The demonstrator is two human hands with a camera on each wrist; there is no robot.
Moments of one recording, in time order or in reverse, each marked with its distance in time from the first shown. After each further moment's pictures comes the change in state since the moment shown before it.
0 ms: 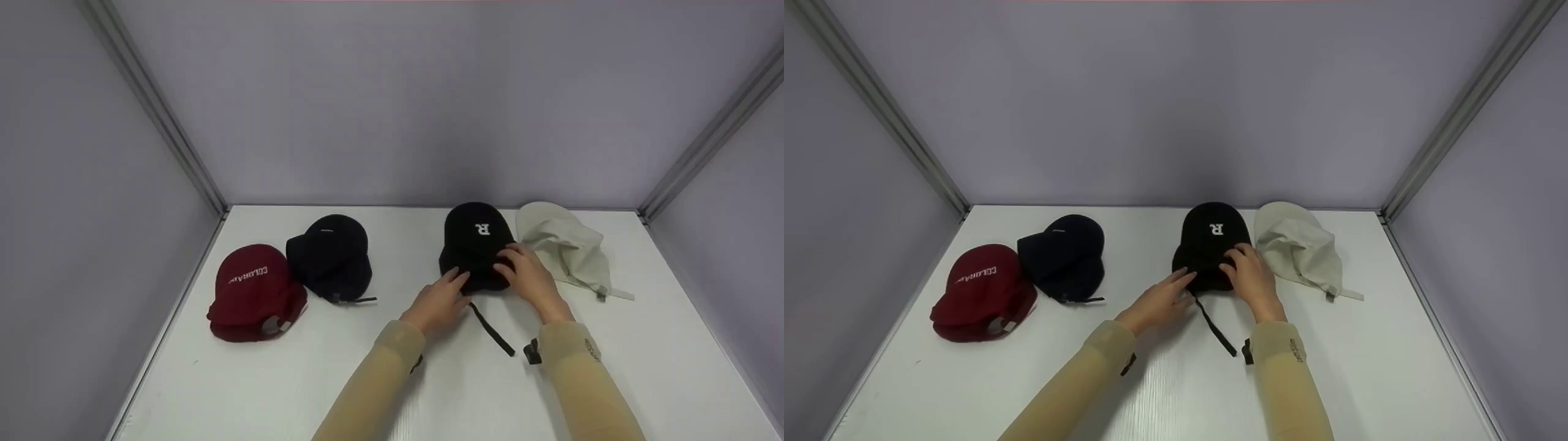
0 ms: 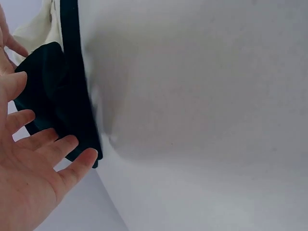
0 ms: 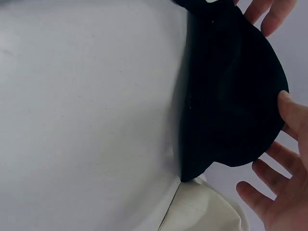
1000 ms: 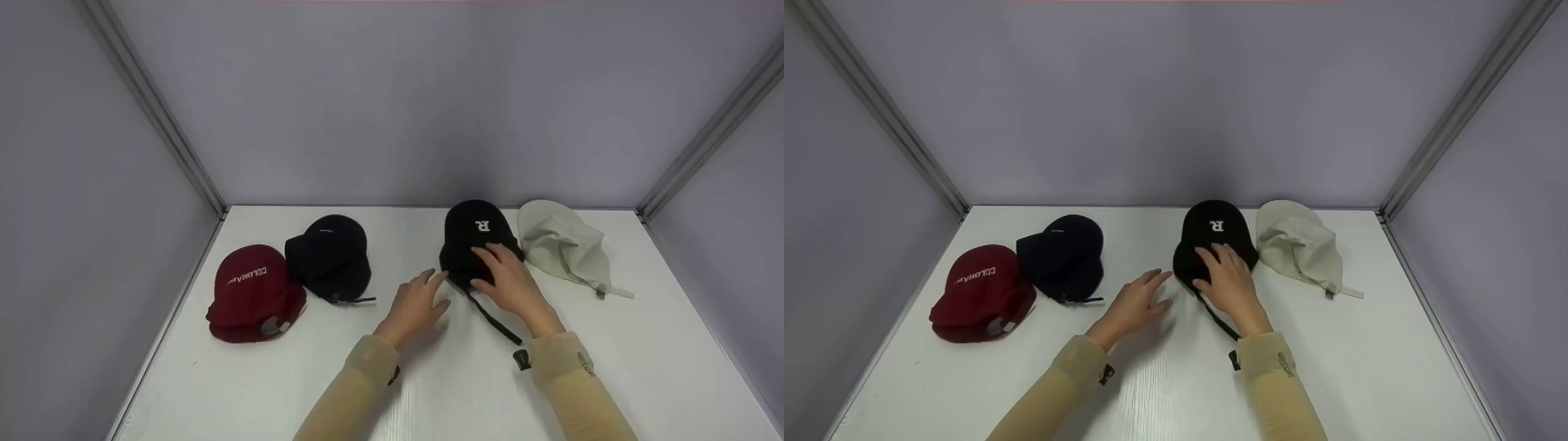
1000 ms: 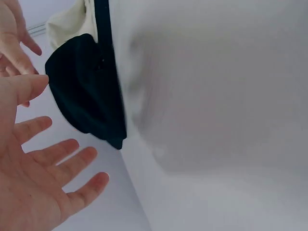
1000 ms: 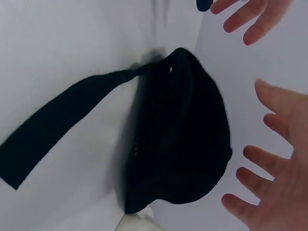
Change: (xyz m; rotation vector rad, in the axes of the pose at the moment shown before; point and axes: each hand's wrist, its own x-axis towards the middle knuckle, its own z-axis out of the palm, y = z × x) left_hand -0.033 -0.018 -0.022 0.124 0.176 0.060; right_hand -0.016 -0.049 -0.001 -0.067 -0.031 -0.157
